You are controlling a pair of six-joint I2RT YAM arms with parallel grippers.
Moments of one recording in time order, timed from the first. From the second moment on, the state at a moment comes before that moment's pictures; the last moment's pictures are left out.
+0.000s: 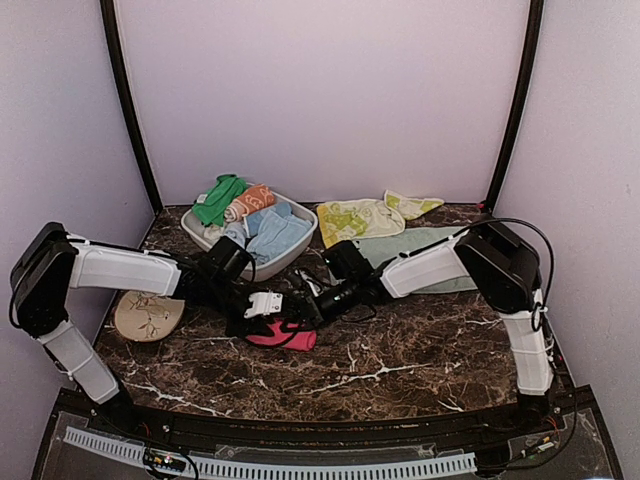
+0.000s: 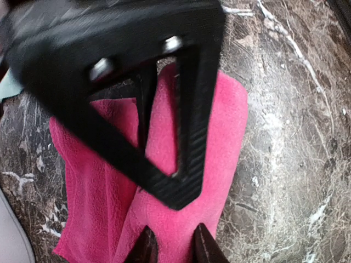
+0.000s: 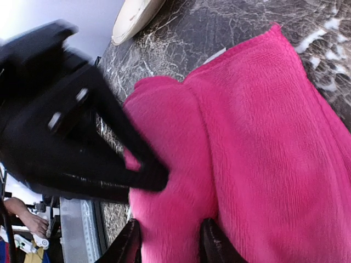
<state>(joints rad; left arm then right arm) -0.70 1.61 0.87 -0.34 0.32 0.87 0.88 2.21 1.37 0.06 -0.83 0.43</state>
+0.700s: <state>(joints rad) -0.57 1.86 1.11 -0.69 0.78 0.79 1.30 1.67 0.85 0.23 0.10 -0.23</state>
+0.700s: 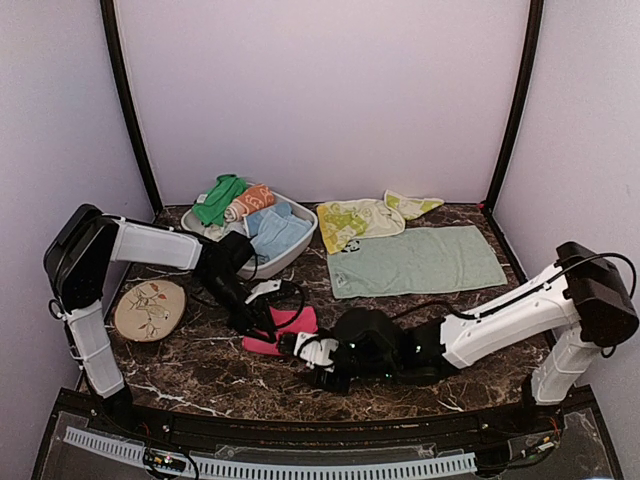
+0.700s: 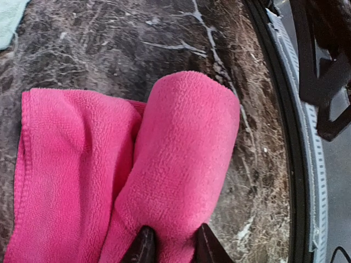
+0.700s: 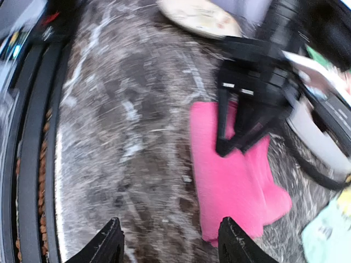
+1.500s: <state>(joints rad) -0.57 1.96 1.22 -0.83 0.78 0.70 1.40 2.07 0.96 0.57 0.56 -0.99</state>
